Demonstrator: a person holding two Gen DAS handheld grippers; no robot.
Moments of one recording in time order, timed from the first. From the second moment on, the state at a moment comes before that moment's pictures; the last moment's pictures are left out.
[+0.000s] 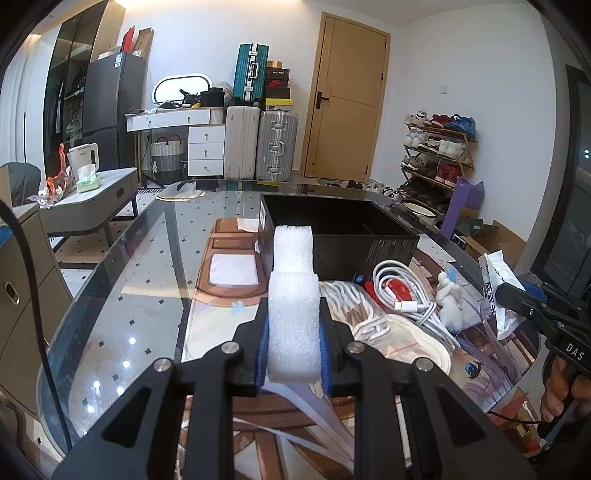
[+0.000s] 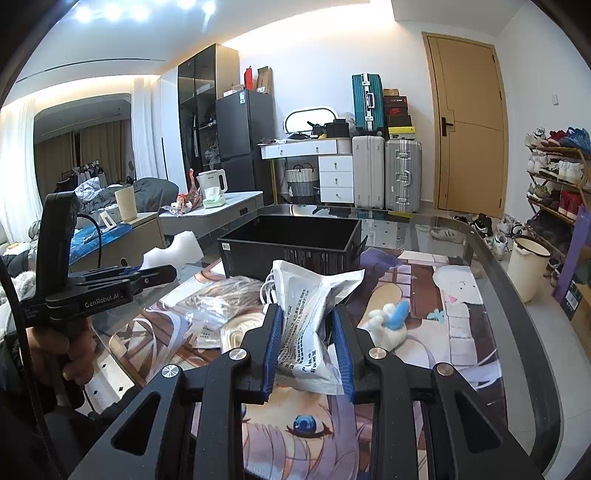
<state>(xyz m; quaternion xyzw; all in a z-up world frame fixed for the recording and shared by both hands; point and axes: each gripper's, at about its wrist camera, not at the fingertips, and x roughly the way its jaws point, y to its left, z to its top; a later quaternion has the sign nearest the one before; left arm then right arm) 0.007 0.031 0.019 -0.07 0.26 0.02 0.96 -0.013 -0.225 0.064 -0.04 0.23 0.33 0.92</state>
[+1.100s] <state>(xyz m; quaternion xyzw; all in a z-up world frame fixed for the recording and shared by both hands) 0.065 0.021 0.061 -0.04 0.24 0.00 0.97 0.051 -0.188 0.108 -0.05 0.21 0.35 0.91</state>
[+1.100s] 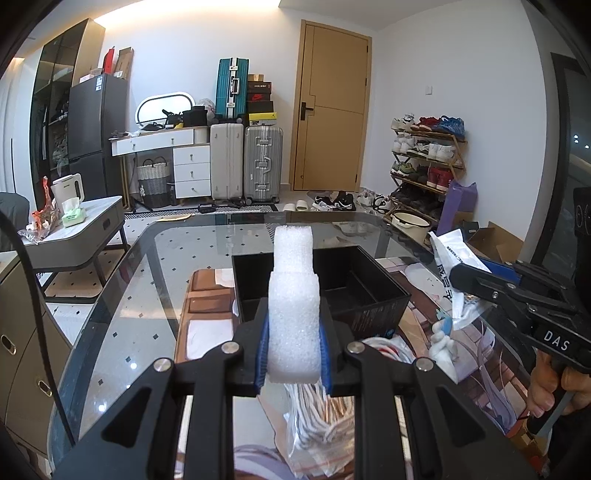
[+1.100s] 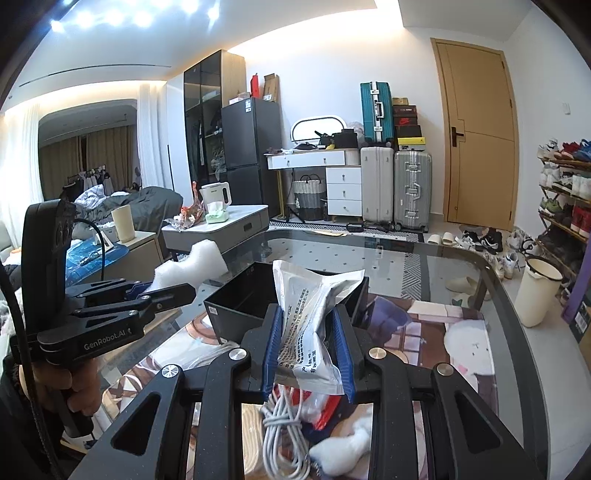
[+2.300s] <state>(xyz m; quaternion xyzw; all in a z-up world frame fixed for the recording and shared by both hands) 0.145 0.031 0.043 -0.05 0.27 0.00 0.96 0.140 -0.127 0.089 -0.05 0.26 0.36 0.90</state>
